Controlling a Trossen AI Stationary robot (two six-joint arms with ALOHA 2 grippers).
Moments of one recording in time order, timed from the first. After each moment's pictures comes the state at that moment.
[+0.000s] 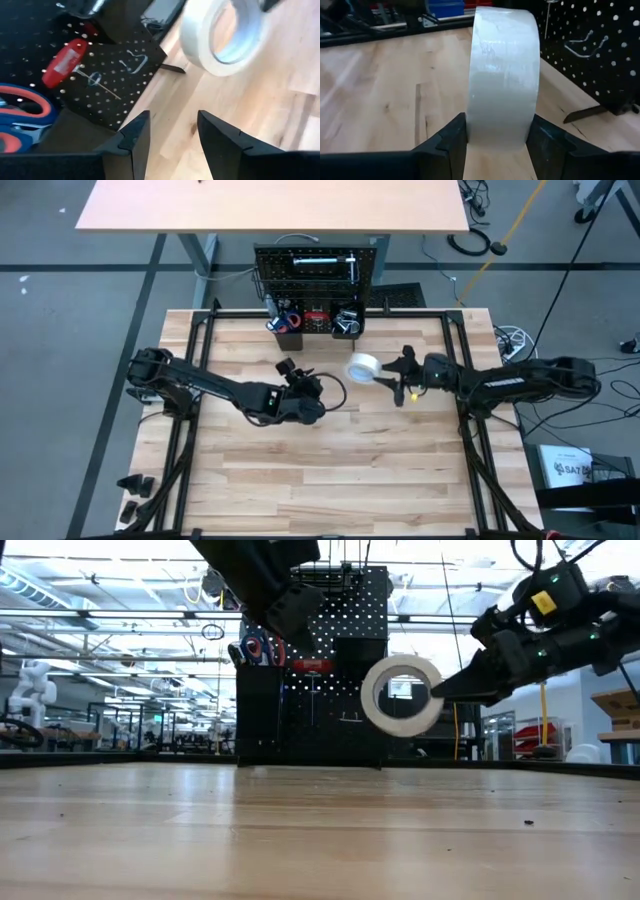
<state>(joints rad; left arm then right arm) -0.19 1.68 1.17 -0.36 -0.91 -0.18 -0.26 1.07 0.14 0.66 0.02 0.06</state>
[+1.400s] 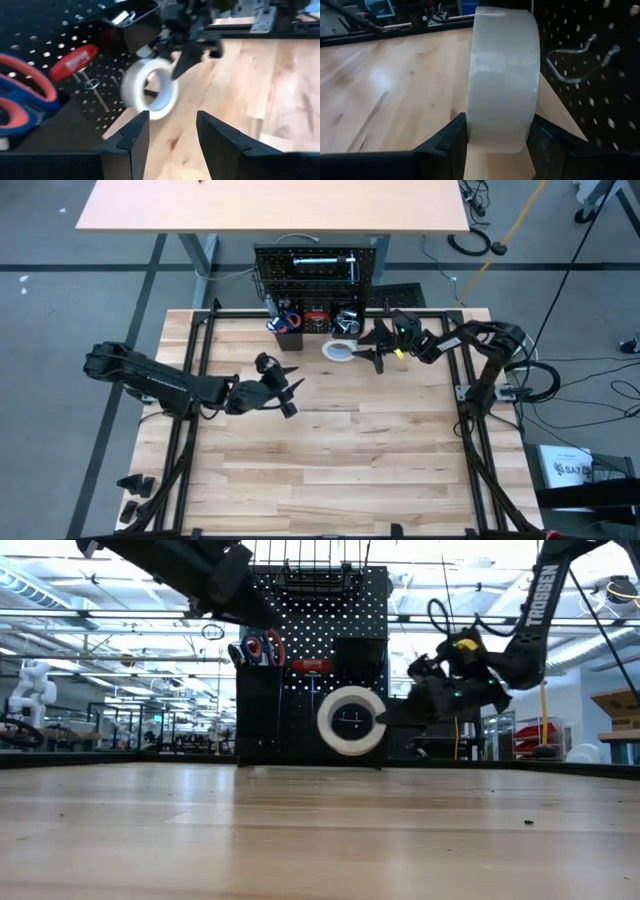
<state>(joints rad) -0.18 1.28 0.70 0.15 -0.72 -0.04 -0.74 1.75 0.52 0.92 -0.65 -0.12</state>
